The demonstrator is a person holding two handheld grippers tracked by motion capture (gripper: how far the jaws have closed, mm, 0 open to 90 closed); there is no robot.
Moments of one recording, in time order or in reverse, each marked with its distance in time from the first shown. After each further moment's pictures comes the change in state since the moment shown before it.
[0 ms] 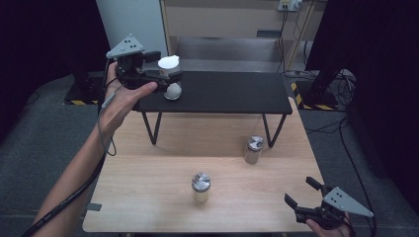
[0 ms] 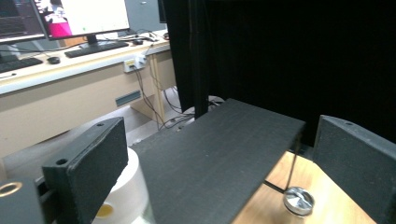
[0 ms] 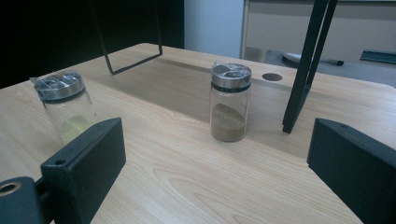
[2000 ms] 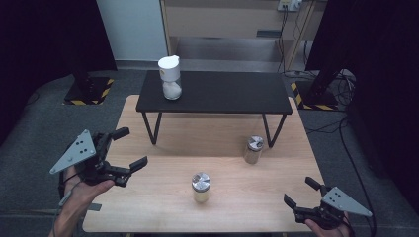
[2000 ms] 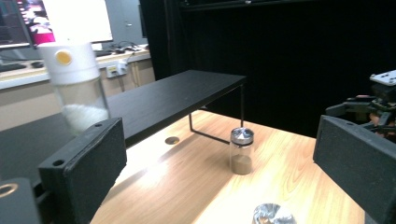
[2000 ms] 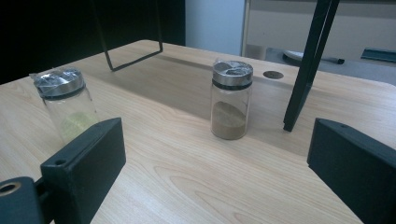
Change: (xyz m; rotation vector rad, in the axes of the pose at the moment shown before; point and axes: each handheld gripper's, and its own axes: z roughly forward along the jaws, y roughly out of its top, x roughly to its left) left arm -0.064 -0.153 -0.129 -0.104 -0.039 0.010; right arm 0.001 0.002 0.001 0.013 0.001 -0.007
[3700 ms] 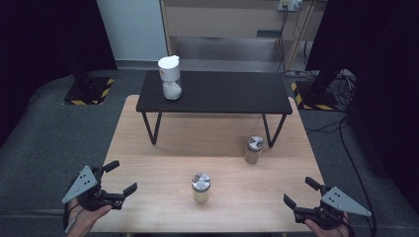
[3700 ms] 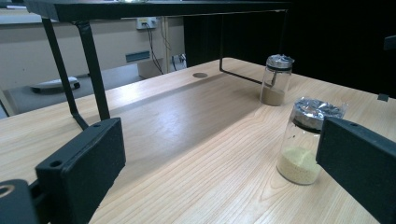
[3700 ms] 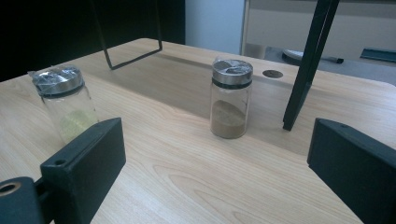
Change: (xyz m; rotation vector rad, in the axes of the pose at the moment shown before) left arm -0.005 -0.116 -0.032 0.099 0.123 -0.087; right arm 0.001 0.000 0.000 0.003 -0.002 -0.007
